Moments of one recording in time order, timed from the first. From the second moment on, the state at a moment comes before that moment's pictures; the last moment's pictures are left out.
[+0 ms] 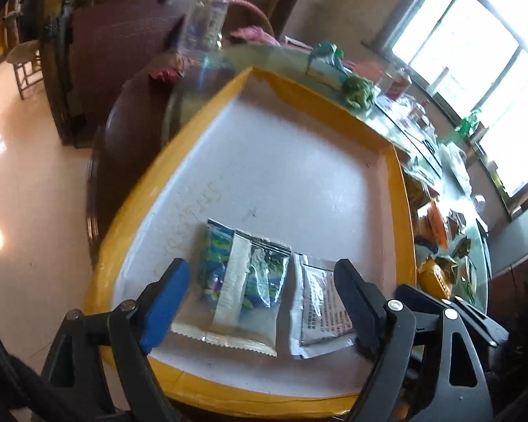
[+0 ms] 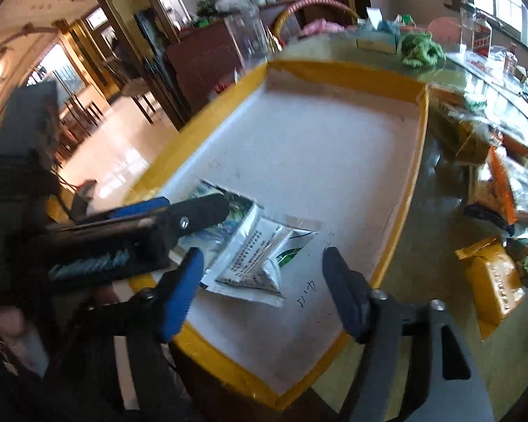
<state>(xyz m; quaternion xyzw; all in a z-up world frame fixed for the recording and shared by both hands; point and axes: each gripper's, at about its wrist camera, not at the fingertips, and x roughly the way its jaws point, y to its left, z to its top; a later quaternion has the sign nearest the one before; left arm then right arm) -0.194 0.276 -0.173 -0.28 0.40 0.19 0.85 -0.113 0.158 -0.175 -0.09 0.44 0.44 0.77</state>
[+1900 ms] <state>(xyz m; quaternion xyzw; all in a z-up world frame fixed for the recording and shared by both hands) -0.158 0.093 -0.139 -0.15 0.40 0.14 0.89 -0.062 -0.079 -0.182 0.05 0.47 0.33 0.82</state>
